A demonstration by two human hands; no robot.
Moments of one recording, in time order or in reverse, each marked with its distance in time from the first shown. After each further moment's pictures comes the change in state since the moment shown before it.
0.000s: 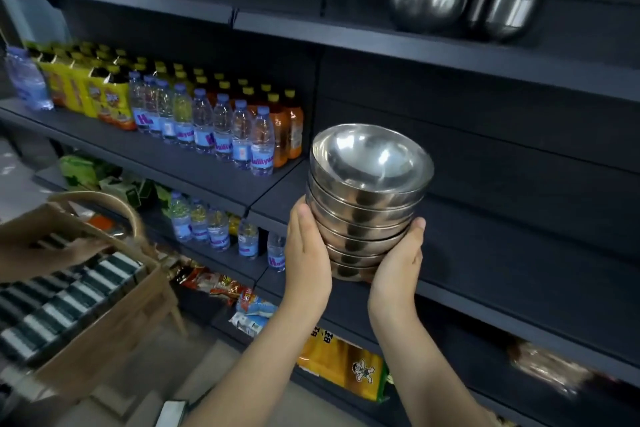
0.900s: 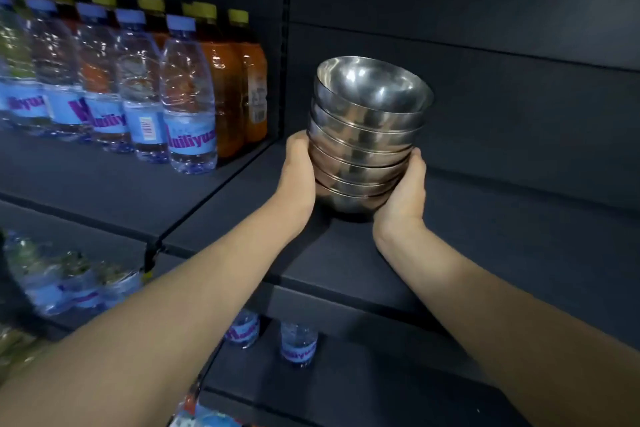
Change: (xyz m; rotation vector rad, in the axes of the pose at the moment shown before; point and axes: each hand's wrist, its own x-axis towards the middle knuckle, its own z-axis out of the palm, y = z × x) left_hand 0.328 -0.205 0.076 -0.250 -0.344 -0.081; right_hand 0.331 0.170 0.111 0.293 -0.009 -0.062
